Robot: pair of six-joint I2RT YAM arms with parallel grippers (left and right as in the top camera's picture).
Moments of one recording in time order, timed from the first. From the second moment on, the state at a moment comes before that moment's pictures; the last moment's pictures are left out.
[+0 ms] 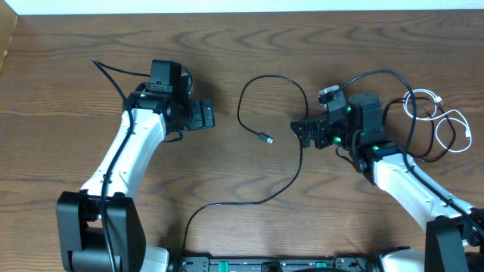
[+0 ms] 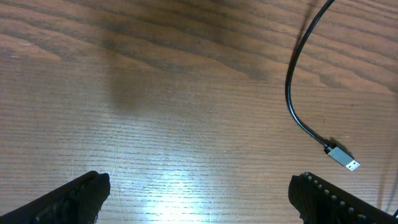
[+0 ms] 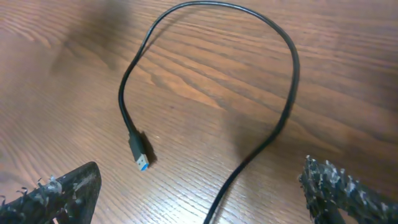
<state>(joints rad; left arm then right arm) -0.11 1.63 1.17 -0.75 0.16 -0.25 0.25 1.49 0.70 0.06 -0.40 0.12</state>
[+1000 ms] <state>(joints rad) -0.11 1.63 1.17 -0.75 0.16 -0.25 0.45 1.49 0.70 0.10 -0.41 0.07</state>
